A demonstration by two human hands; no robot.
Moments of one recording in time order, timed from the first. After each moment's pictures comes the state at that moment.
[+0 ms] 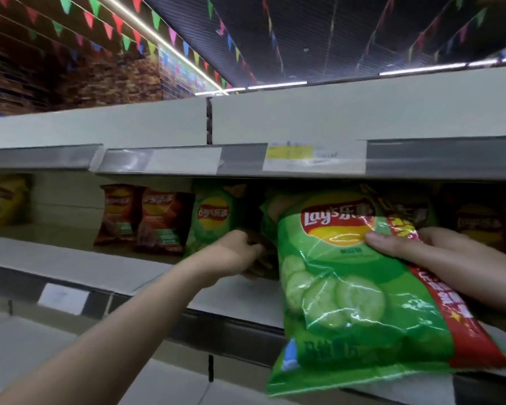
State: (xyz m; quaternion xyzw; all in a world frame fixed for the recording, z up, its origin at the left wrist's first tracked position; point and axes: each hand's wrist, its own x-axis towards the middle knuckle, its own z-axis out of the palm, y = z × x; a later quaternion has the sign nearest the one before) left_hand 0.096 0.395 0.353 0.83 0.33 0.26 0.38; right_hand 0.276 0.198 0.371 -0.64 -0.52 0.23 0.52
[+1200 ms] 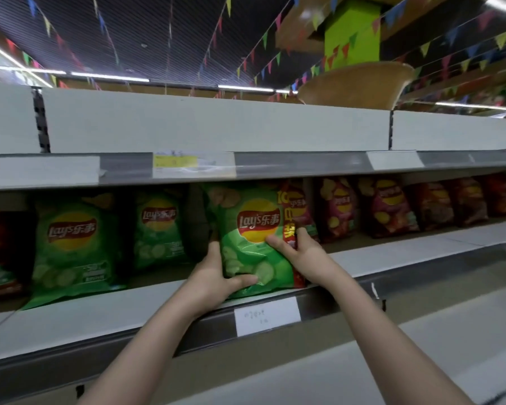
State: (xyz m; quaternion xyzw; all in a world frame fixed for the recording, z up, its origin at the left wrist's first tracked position) left_hand 0.161 0.335 0.315 0.89 0.15 0.23 0.37; right_hand 0.299 0.192 0.318 -0.80 -0.33 -0.03 0.50
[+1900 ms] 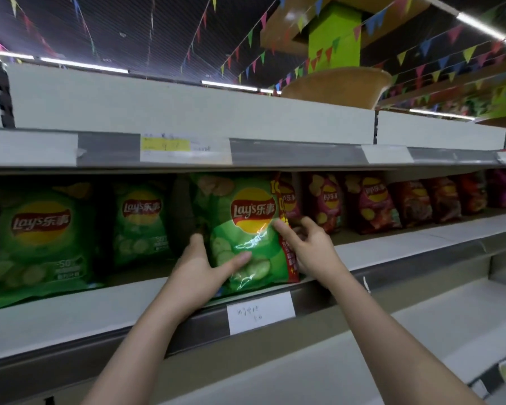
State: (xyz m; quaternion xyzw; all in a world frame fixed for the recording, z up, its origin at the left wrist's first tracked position) left_hand 0.156 0.334 0.312 0.86 0.15 0.29 0.39; right_hand 0.309 0.185 0.305 -0.73 -0.32 -0.11 0.59
